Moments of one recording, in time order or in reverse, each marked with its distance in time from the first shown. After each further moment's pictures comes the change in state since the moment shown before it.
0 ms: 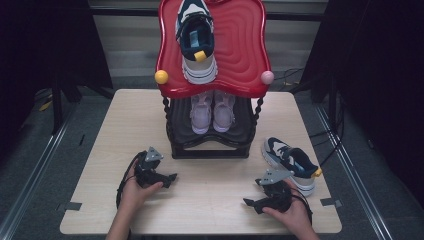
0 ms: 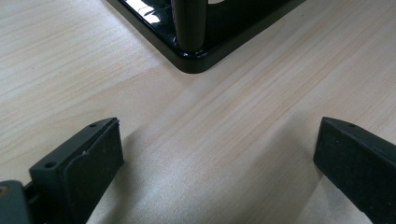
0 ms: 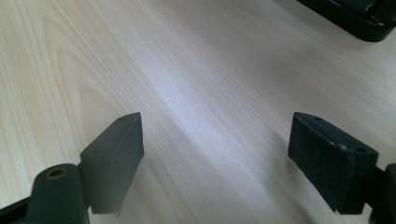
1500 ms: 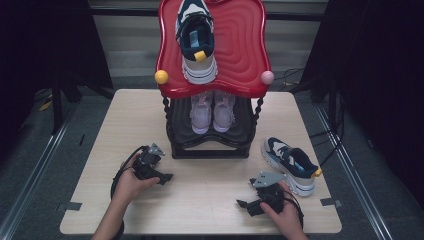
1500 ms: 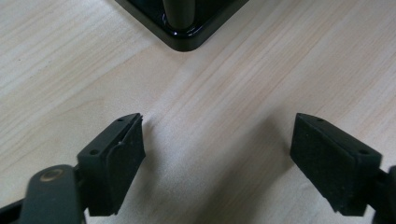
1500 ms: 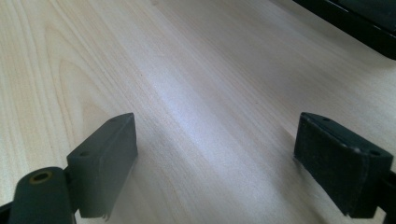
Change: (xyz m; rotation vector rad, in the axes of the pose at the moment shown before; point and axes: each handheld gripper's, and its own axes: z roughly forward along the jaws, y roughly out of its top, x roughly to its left) left arm 0.008 0.019 -0.008 0.190 -0.073 0.060; right arm 0.011 0.000 0.018 -0.047 -0.003 -0.021
